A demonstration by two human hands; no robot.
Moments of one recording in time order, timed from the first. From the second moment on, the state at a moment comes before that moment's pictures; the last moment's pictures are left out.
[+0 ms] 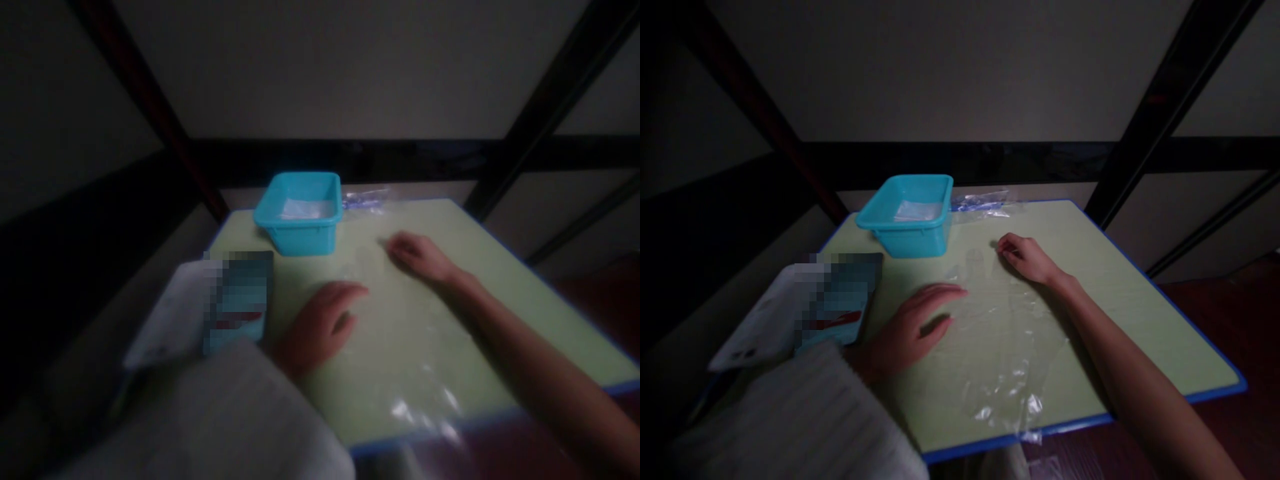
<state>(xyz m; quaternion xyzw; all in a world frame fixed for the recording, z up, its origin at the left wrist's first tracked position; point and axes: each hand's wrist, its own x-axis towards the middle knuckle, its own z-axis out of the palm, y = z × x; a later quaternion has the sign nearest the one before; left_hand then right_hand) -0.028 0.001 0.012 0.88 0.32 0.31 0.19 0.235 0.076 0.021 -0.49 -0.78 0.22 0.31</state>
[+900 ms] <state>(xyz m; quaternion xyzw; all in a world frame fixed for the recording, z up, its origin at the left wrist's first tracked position) -0.025 -0.009 0.016 0.88 0.30 0.25 0.26 0.225 0.046 0.057 -0.38 -0.88 0.25 0.15</state>
